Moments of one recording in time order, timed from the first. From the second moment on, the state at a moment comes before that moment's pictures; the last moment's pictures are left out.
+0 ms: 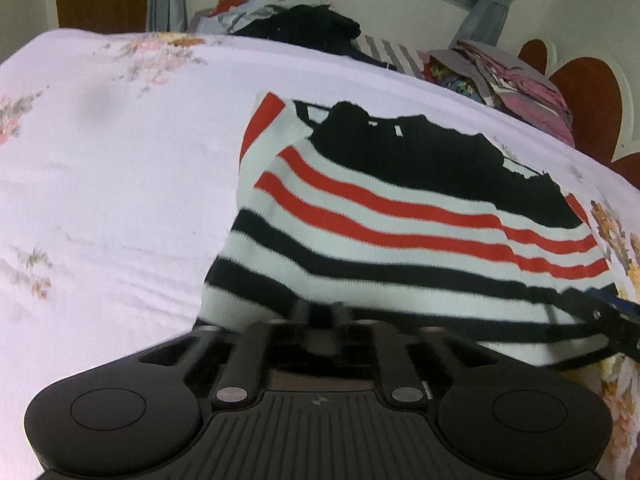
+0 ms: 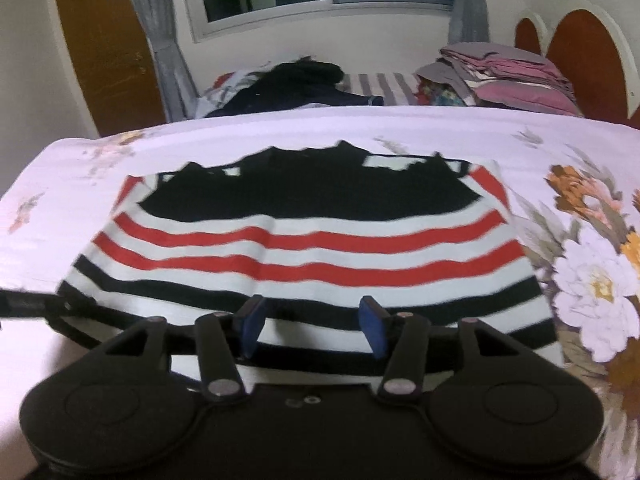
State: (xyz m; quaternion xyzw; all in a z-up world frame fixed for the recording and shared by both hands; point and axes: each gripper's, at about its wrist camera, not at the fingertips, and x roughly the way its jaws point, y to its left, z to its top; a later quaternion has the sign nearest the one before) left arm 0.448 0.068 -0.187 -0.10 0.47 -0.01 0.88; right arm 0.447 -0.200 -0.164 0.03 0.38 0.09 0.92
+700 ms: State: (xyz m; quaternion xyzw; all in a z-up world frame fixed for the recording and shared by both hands) left arm 0.440 0.101 -0.229 -0.34 0.44 -0.01 0.83; right arm 0.448 -0.178 -0.170 0.03 0.39 0.07 0.92
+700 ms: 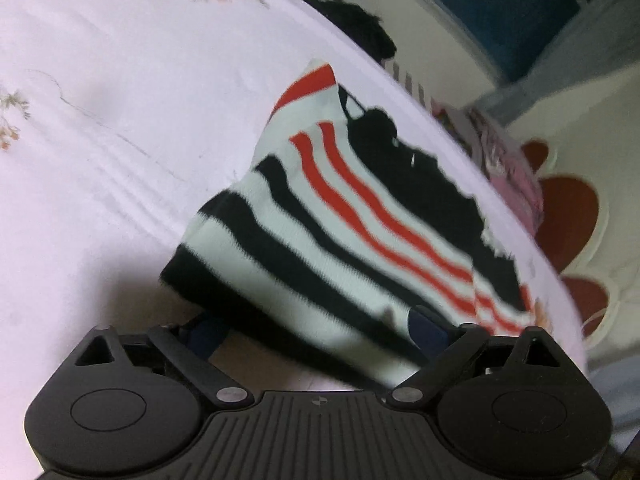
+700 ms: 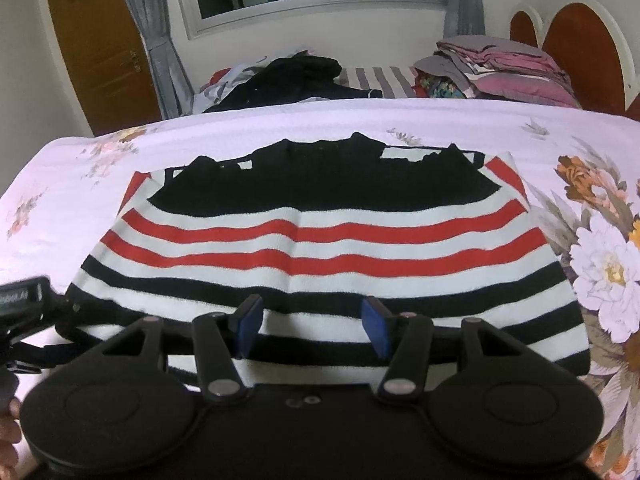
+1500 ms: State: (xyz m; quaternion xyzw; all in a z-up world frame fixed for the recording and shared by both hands) left arm 0.455 0.100 -0.249 -0.43 0.36 0.06 0.83; right arm 0.497 -0.177 -0.204 -0.03 0.41 0.08 0.91
